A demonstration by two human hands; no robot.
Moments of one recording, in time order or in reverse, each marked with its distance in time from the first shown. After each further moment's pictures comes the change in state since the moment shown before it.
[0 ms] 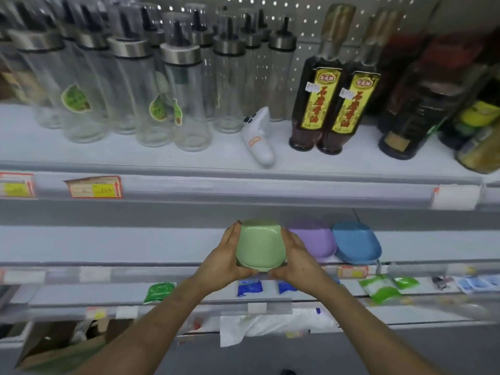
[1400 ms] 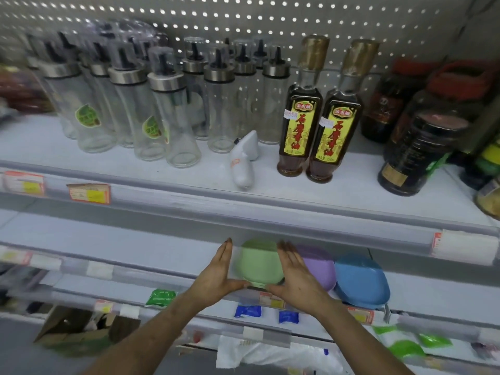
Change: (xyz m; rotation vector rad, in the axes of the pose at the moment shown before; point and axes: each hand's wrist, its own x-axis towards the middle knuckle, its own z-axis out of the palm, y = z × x) left_hand 0.017 -0.002 0.032 0.104 0.099 -0.253; right_hand 0.031 0.038 -0.032 -0.179 -0.091 -0.243
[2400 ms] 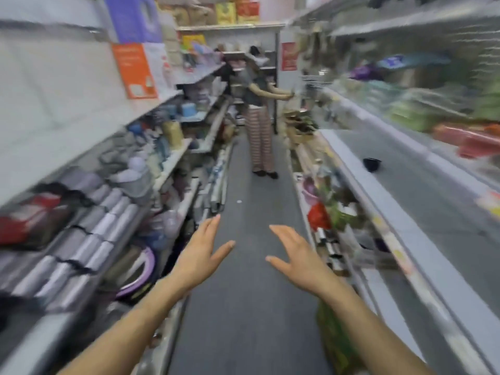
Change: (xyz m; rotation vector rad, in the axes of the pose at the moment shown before) left_hand -0.660 -0.141 -0.241 0.260 1.140 -1.150; right_hand -0.056 -0.648 0.264 0.064 -0.576 -1.378
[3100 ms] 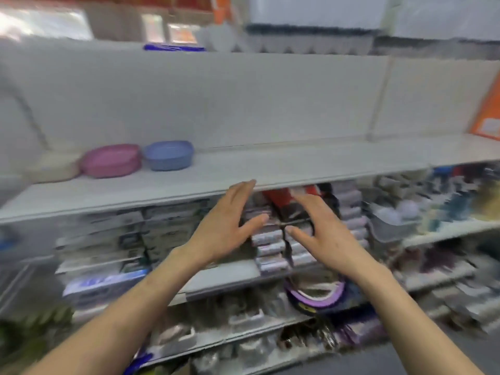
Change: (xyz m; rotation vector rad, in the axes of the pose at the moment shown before) left_hand -0.119 -0.101 -0.248 0.409 0.685 -0.745; right_hand 0.287 -0.345 0.132 0.387 -0.430 -1.195
